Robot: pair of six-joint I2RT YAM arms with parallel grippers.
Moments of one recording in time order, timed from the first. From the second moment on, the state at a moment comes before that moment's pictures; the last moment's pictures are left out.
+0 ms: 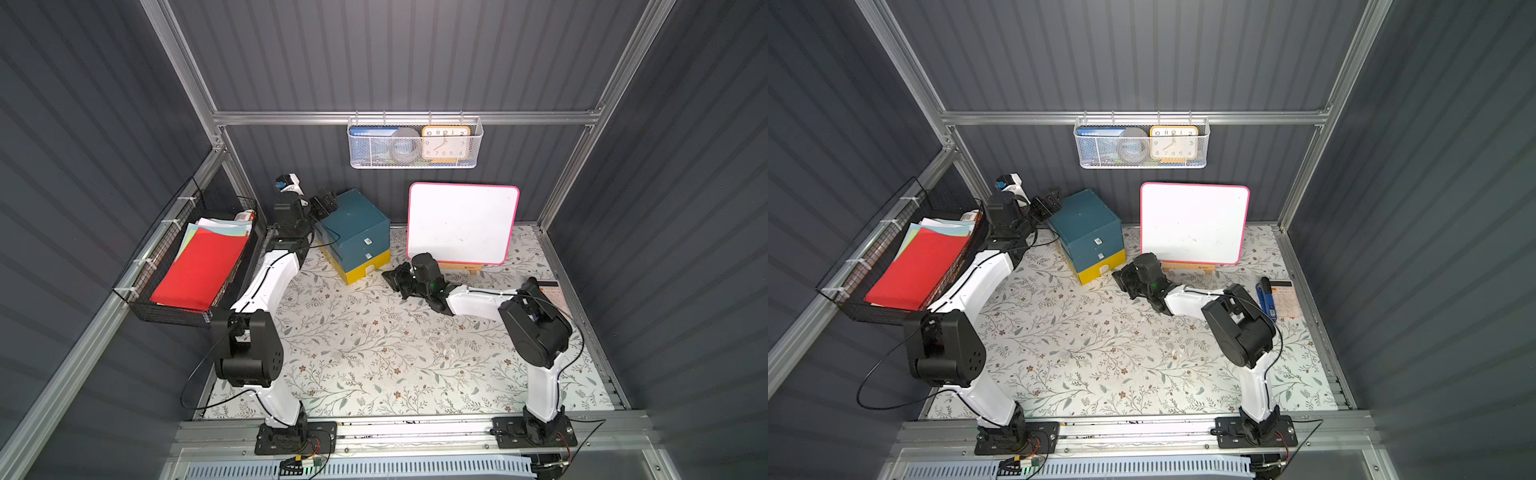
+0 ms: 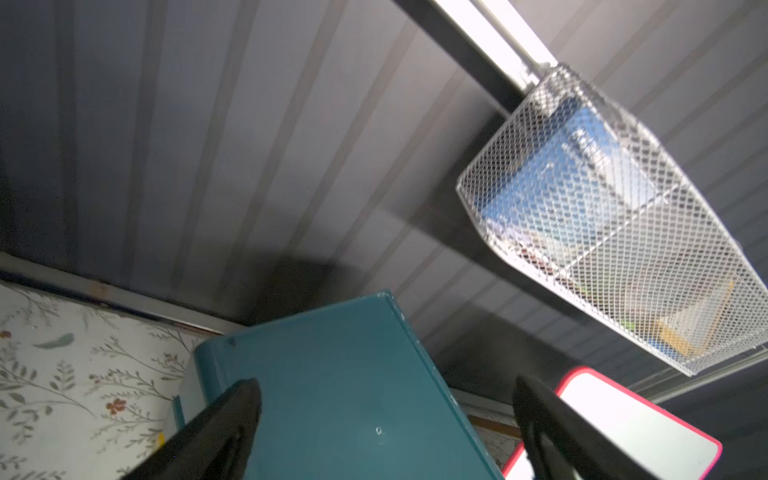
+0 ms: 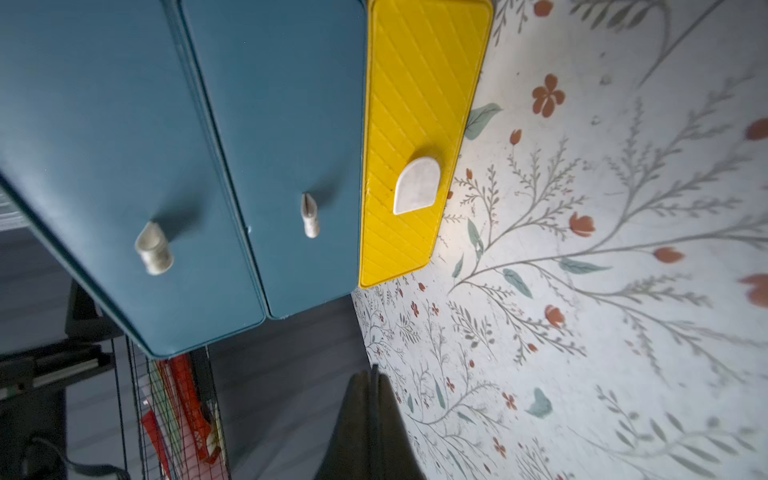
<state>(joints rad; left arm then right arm) -0.01 1.73 1.52 0.11 0.14 -0.54 0.66 1.94 1.19 0.34 -0.21 1.49</state>
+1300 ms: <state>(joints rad) -0.19 1.22 0.56 0.91 -0.40 -0.09 0.18 1.11 0.68 -0.06 0.43 0.45</state>
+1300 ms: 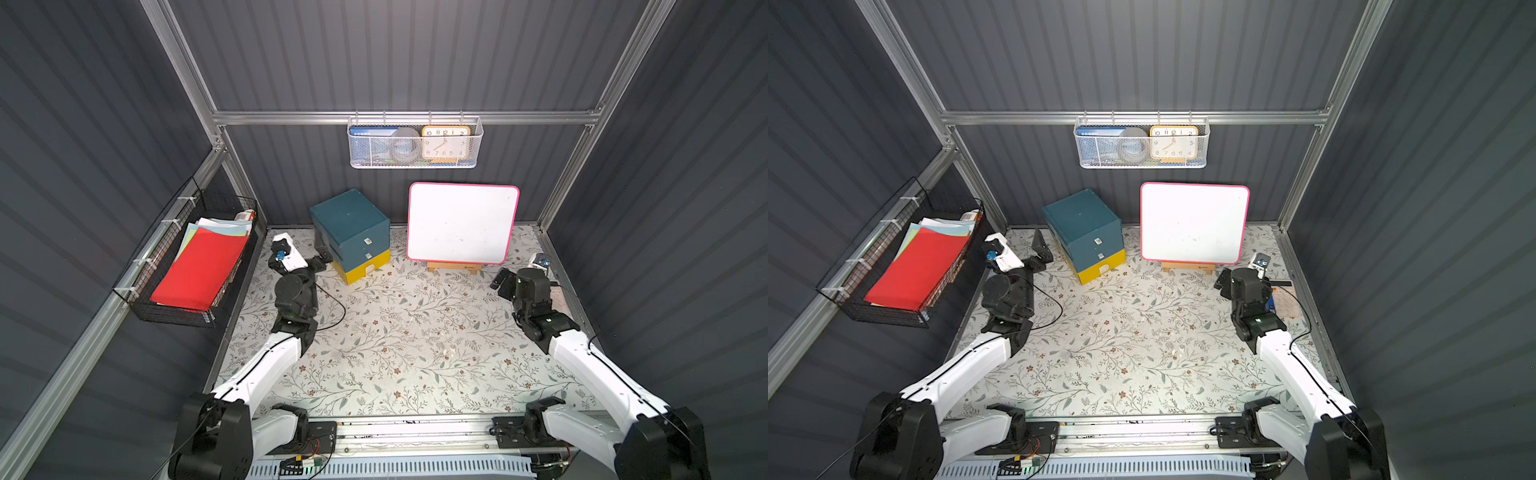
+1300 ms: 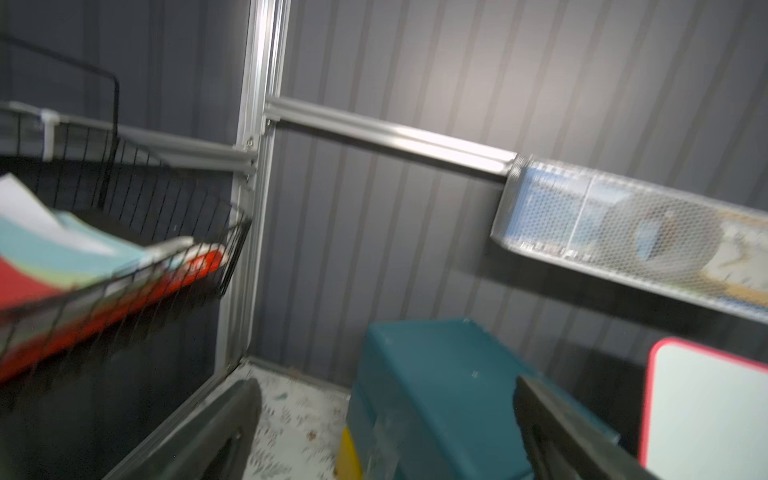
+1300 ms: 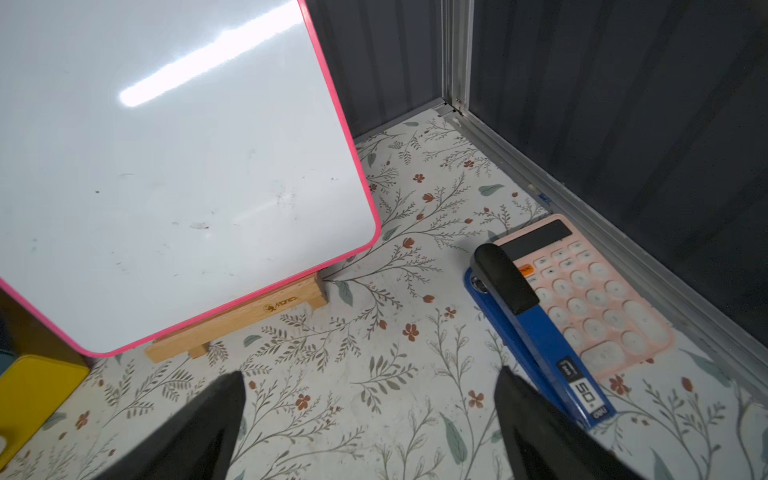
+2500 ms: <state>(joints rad) 0.09 1.71 0.48 1.46 -0.07 -0.07 0.02 1.56 0.38 0.87 0.25 0.13</state>
